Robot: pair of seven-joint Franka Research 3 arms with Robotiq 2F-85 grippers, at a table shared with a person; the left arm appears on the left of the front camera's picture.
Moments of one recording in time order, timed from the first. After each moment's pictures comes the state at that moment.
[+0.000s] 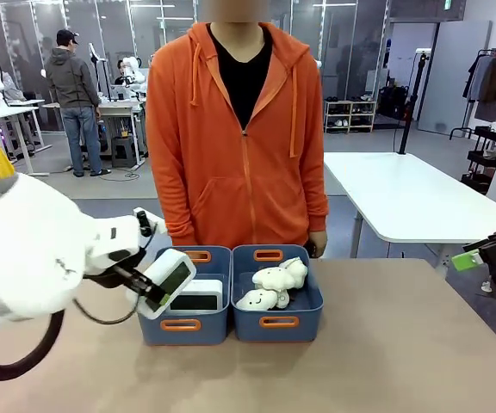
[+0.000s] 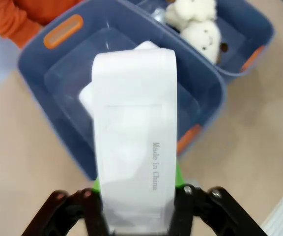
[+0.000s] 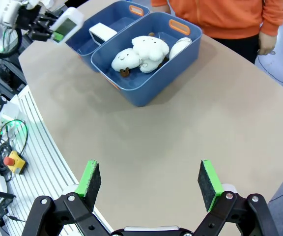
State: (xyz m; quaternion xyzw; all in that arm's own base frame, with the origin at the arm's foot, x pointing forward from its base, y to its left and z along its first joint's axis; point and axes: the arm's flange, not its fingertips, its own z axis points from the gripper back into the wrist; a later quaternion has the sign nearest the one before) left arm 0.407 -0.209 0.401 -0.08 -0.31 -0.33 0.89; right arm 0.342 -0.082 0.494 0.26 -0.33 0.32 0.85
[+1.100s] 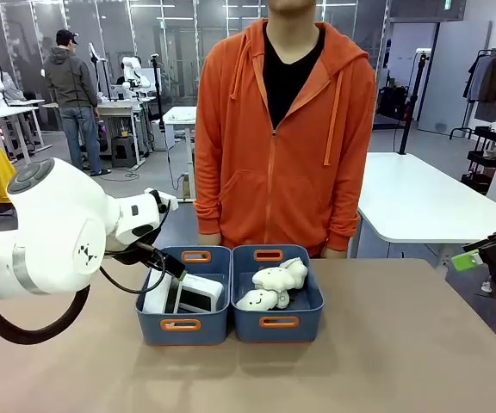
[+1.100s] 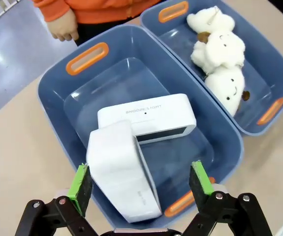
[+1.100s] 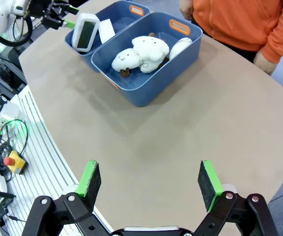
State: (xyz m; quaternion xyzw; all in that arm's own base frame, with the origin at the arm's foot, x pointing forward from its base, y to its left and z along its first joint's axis) left arm 0.449 -0.226 0.418 -0.08 -0.33 -0.29 0.90; right arm 0.342 -0.082 0.494 0.26 -0.33 0.32 0.85
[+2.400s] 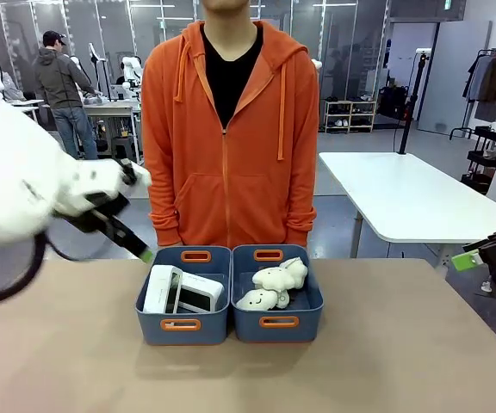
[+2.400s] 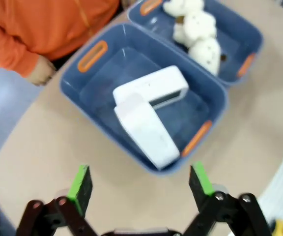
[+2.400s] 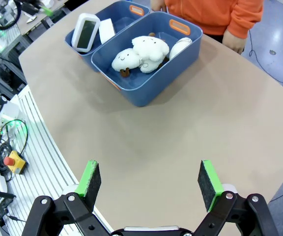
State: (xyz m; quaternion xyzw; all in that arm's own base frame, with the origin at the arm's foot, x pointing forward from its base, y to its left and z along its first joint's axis) left arm 0.436 -0.147 0.512 -0.09 -0.29 -0.41 0.86; right arm 0.342 -0.082 0.494 0.26 -0.33 0.32 0.85
